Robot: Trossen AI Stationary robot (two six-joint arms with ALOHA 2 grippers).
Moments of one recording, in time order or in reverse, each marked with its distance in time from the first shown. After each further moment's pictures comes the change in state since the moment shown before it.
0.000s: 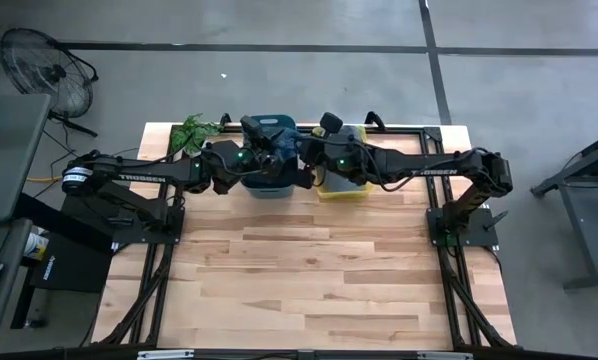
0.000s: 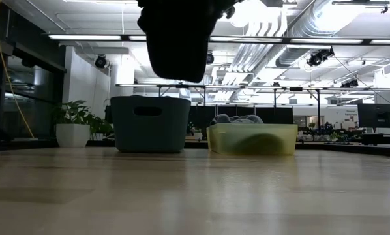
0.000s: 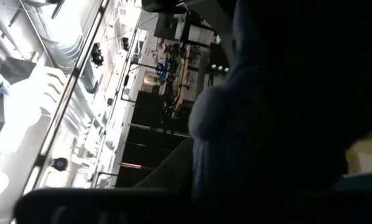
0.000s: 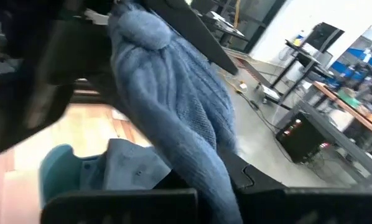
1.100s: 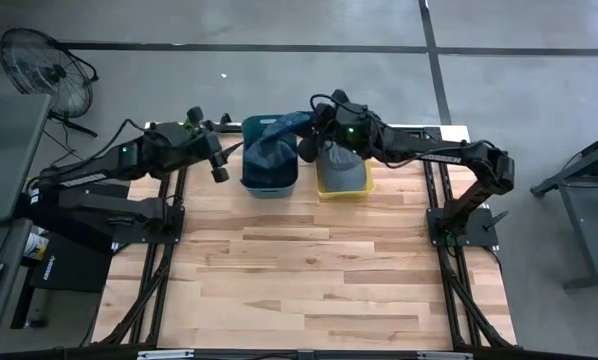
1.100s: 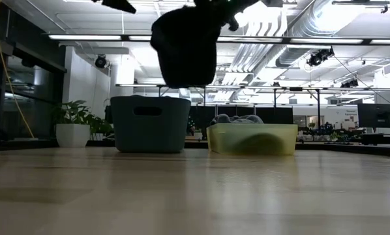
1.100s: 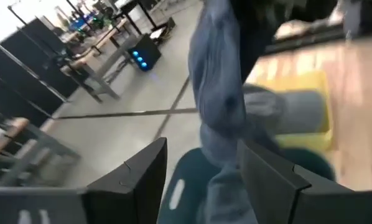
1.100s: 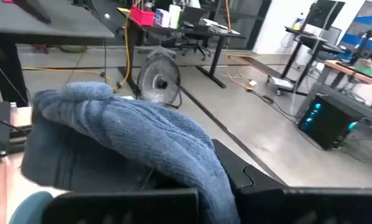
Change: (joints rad) left arm 0.160 -0.434 -0.001 -0.695 0.351 -0.843; right arm -0.185 -0.021 0.000 0.057 -0.196 0.159
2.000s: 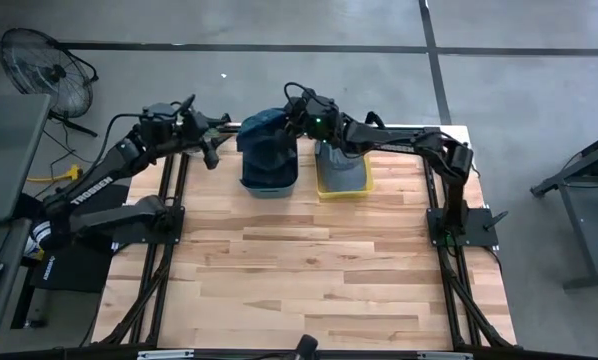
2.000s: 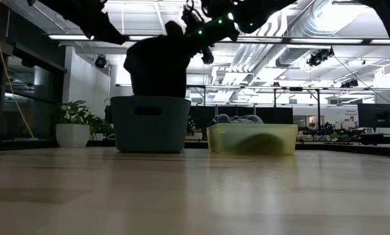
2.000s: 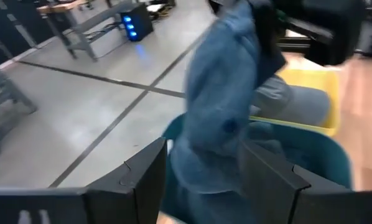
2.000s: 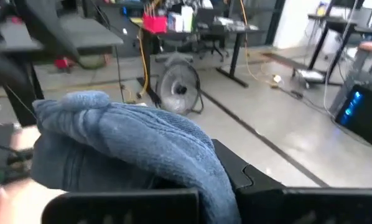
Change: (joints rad) left arm 0.522 -0.089 -0.197 0.069 0.529 -0.148; right arm -0.095 0.322 0.164 0.195 -0.178 0.103
